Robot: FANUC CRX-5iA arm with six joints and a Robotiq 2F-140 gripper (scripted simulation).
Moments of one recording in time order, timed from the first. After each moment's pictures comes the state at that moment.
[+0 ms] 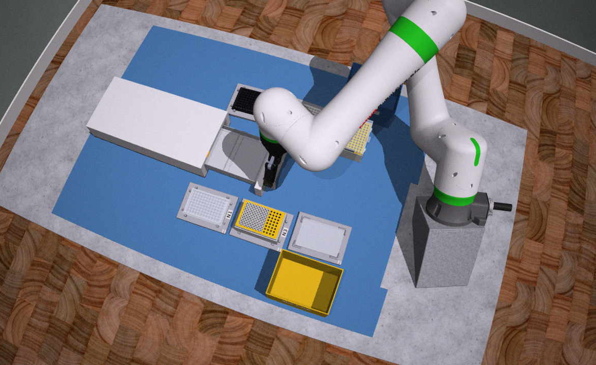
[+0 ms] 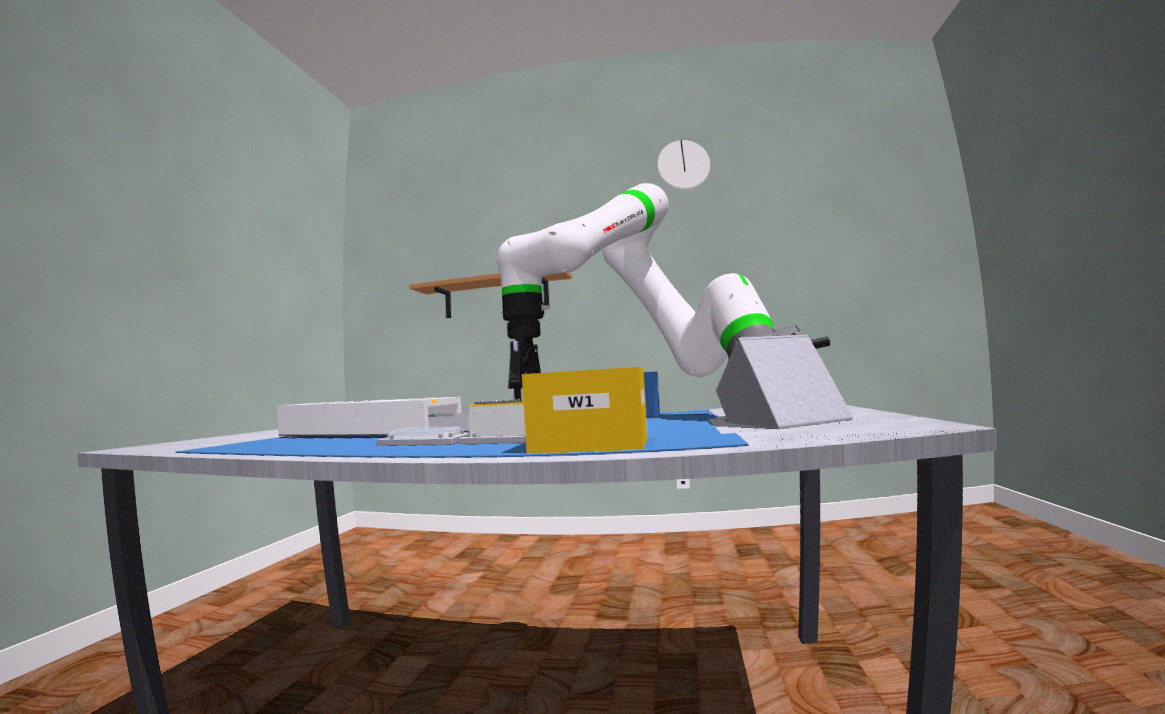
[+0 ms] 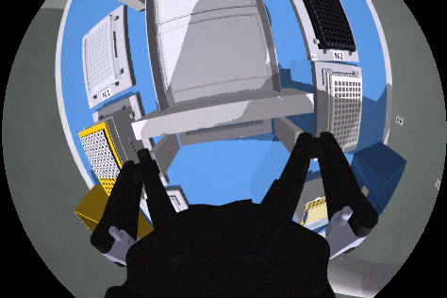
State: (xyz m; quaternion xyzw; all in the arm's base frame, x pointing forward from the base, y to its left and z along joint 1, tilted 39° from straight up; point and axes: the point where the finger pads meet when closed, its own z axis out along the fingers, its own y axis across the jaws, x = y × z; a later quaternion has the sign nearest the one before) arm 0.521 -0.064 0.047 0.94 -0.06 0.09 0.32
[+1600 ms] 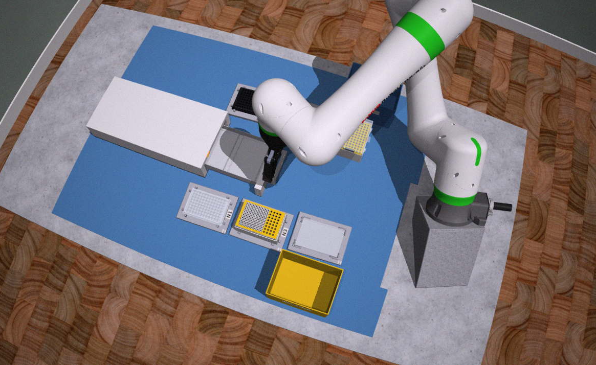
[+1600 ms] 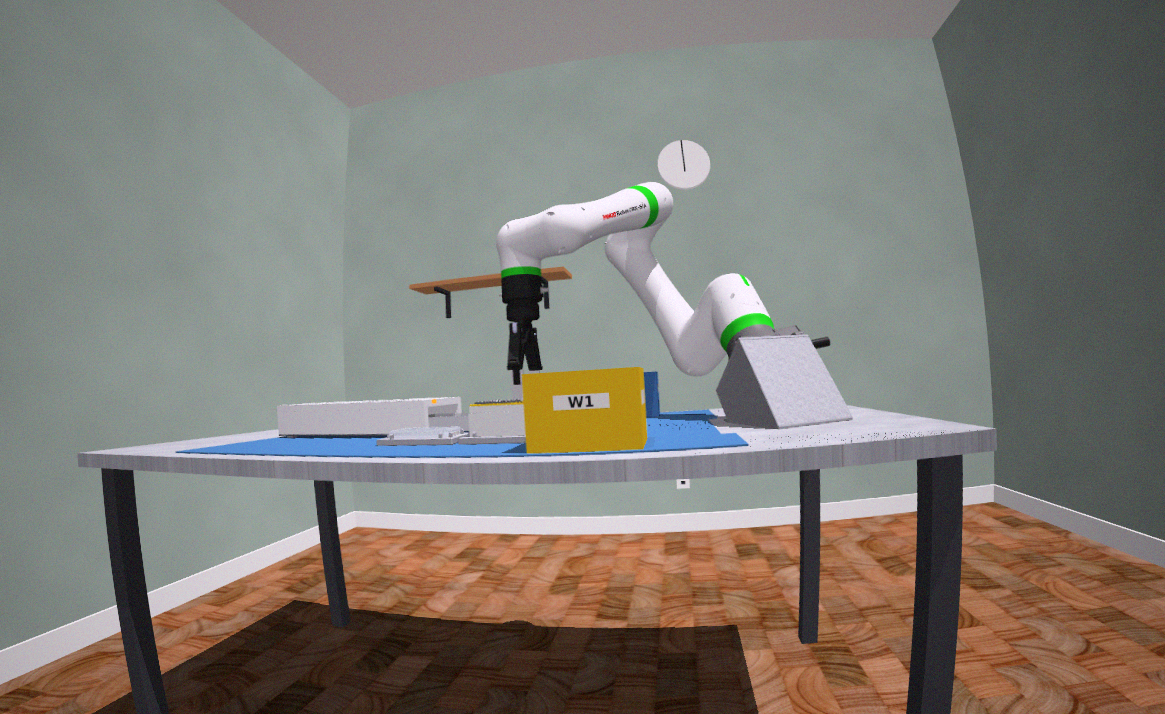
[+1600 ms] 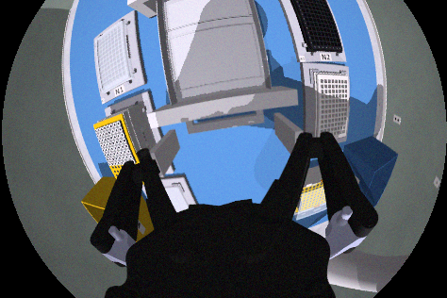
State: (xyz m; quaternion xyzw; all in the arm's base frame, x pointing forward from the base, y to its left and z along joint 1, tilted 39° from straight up) arm 0.516 -0.039 0.078 0.94 -0.06 0.09 0.32
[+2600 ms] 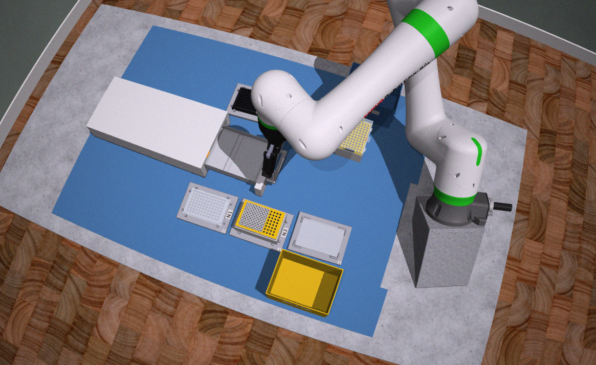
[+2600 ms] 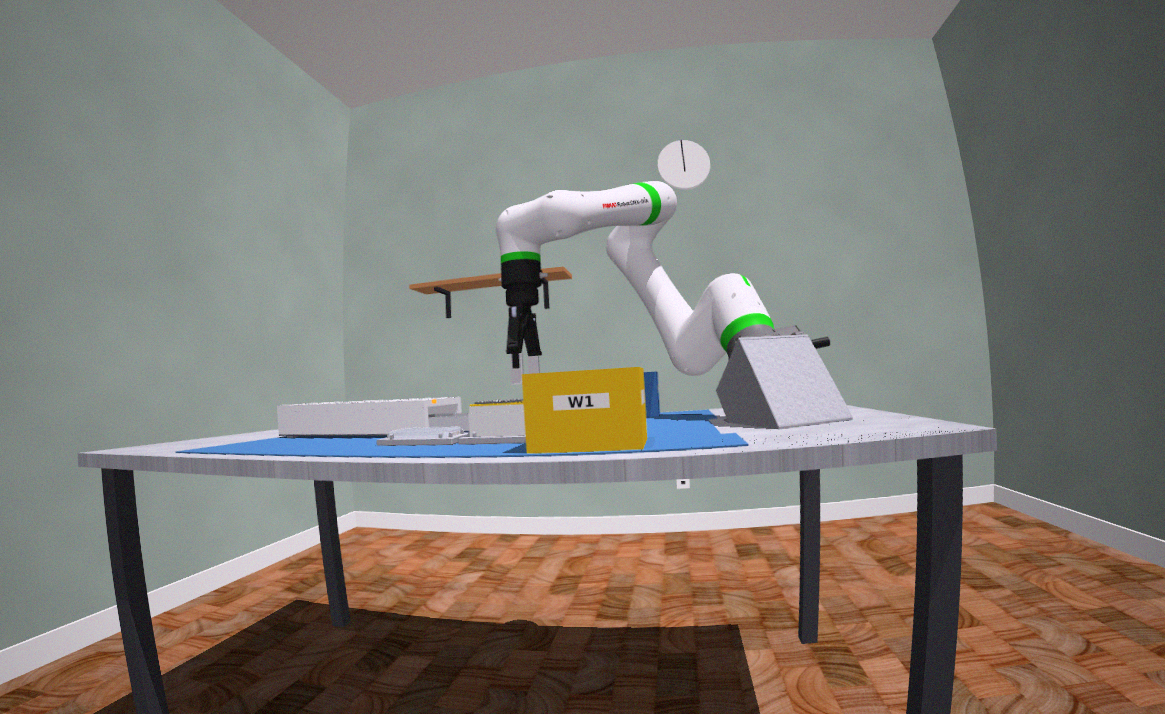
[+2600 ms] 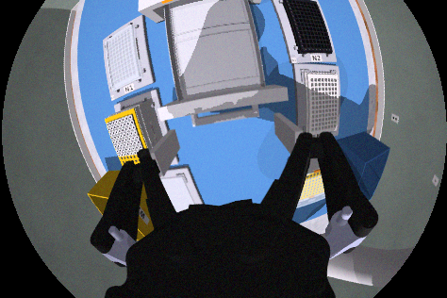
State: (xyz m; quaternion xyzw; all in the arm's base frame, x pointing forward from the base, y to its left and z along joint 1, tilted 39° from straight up) arm 0.511 -0.018 0.105 0.94 -0.06 0.09 0.32
